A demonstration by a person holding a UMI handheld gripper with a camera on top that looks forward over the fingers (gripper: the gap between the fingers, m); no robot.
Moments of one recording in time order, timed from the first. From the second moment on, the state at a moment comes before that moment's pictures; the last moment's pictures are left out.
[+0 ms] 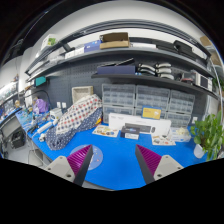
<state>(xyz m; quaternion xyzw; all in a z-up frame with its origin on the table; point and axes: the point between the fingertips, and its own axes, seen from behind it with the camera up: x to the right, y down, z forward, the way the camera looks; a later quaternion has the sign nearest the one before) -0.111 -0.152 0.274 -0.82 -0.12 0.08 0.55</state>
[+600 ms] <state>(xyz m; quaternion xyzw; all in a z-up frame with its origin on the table) 0.064 -0.140 0.042 -0.89 -0.04 -0.01 0.45</state>
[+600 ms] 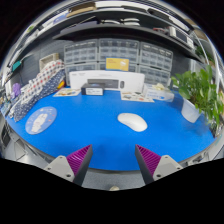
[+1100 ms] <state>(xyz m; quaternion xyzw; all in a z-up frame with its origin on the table) 0.159 -0.007 0.002 -0.90 0.00 -0.03 0.44</state>
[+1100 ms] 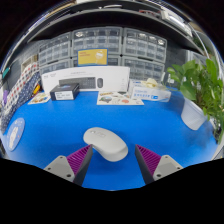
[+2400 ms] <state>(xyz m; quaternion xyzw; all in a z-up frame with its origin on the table) 0.081 0.085 0.170 -0.88 0.07 -0.07 0.47</state>
